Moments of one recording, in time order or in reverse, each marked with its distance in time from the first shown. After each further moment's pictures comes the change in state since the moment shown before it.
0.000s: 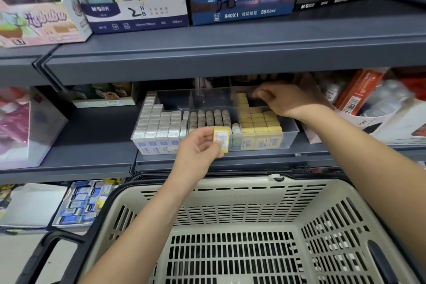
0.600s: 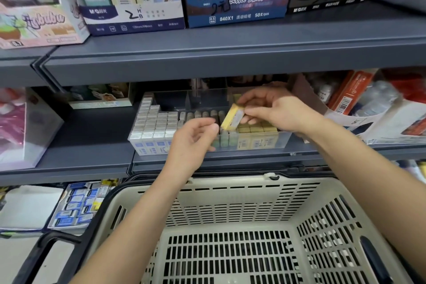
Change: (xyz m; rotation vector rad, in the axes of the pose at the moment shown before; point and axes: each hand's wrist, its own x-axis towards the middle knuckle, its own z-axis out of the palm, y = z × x) left_hand 0.007 0.012 -0.003 0.135 0.024 0.079; right_hand -0.052 -0.039 -0.005 0.756 -0.152 -0.106
